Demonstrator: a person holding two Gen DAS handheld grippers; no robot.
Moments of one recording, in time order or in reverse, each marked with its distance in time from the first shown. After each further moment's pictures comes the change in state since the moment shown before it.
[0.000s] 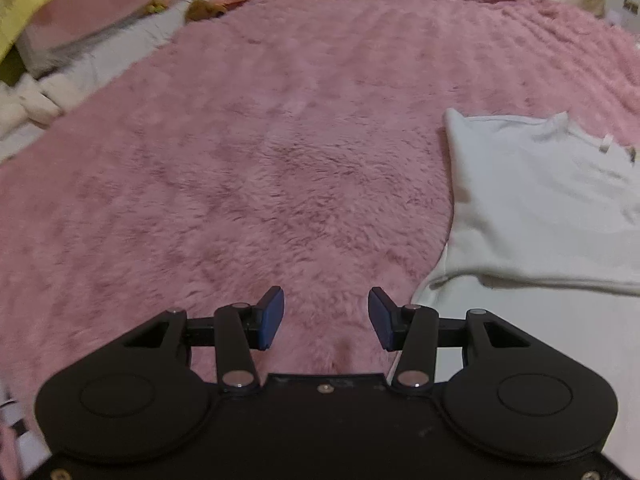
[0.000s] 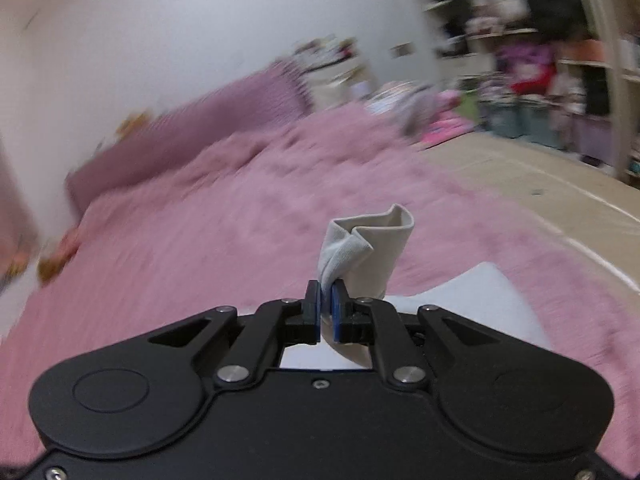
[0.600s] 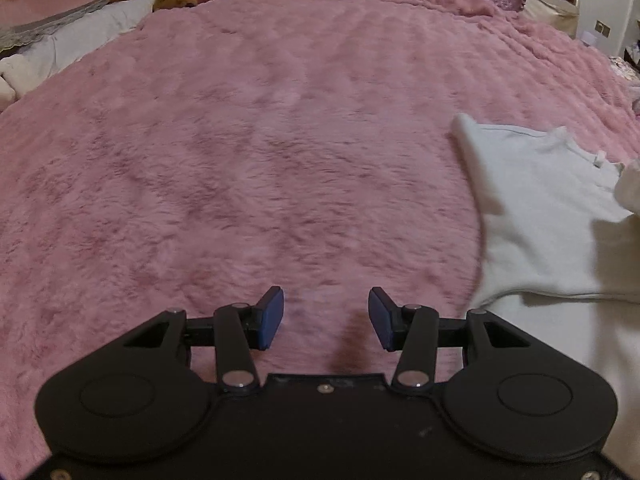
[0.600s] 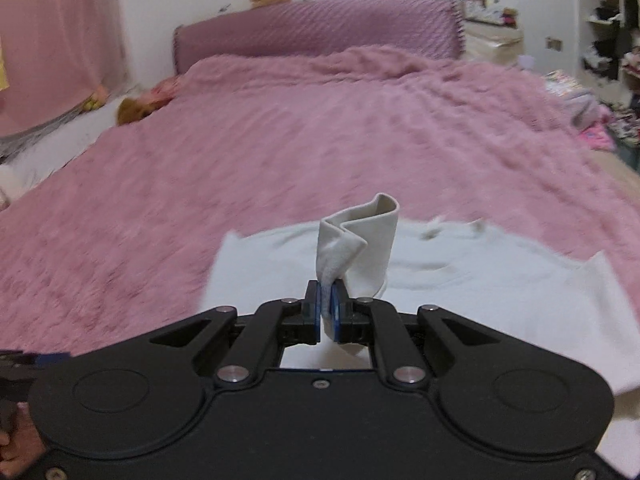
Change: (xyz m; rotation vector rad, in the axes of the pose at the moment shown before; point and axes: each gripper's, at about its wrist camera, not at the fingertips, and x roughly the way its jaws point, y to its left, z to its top) left arm 0.052 0.054 0.002 -0.009 -0.026 -0.153; right arm 0.036 0.245 -0.100 -0.341 0.233 0.174
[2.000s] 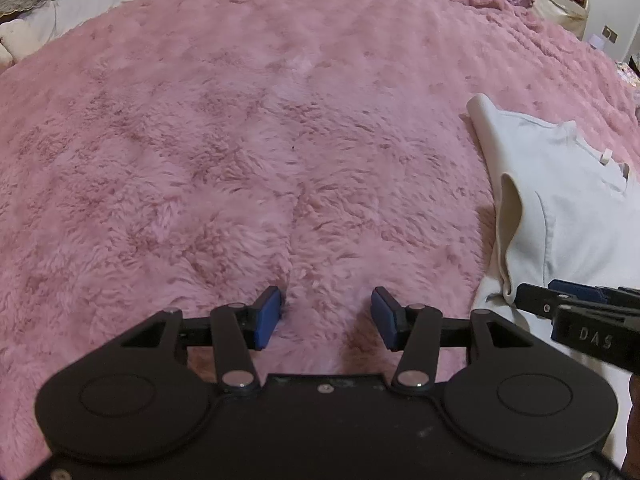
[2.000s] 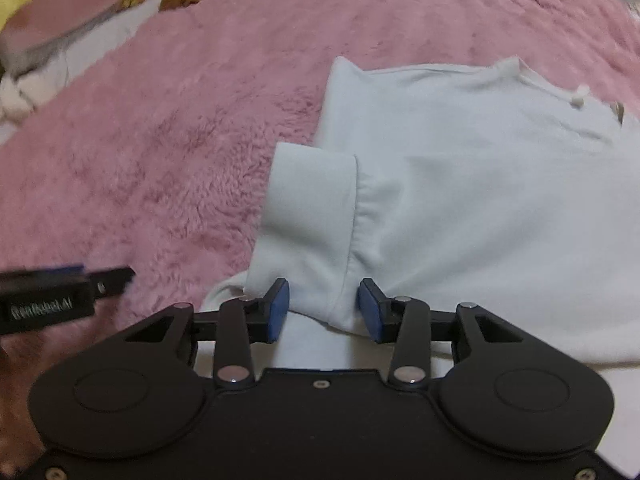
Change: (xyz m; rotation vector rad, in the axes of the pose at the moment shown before) left arm 0.017 0.018 -0.011 -0.059 0.070 -0.042; right arm 0.098 0.098 -0.069 -0.071 0.295 0.126
